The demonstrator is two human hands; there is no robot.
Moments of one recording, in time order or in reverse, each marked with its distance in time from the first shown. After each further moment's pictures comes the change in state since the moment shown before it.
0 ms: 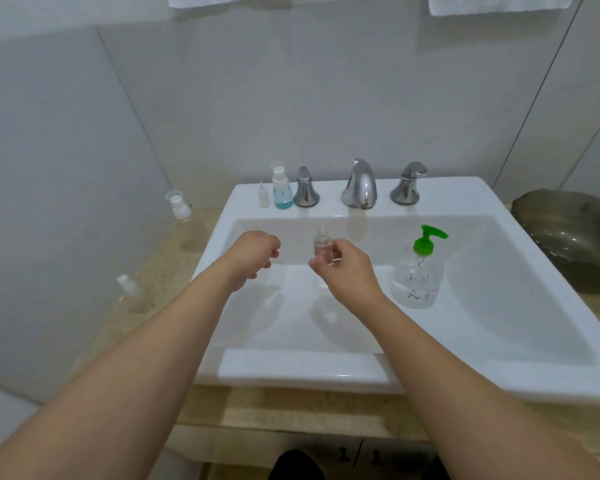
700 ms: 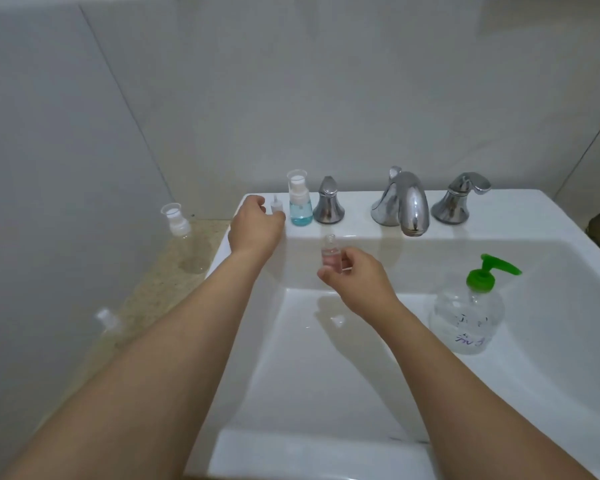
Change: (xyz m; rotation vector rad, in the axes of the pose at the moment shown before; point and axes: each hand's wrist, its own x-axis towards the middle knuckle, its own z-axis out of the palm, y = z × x) left_hand 0.109 0.018 -0.016 0.041 0.476 0.195; right_hand 0.077 0.009 0.039 0.054 -0.074 -0.010
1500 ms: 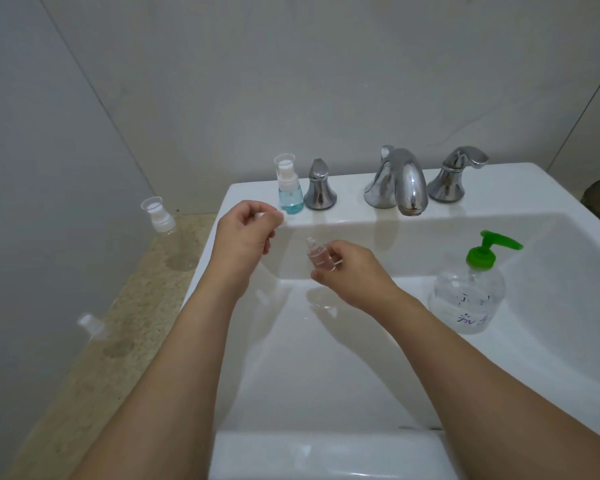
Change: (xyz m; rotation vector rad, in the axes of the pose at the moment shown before) left_hand -0.050 -0.011 -0.022 -0.518 -0.228 0.062; right_hand 0.002 0.010 0.002 -0.156 -0.083 -0.025
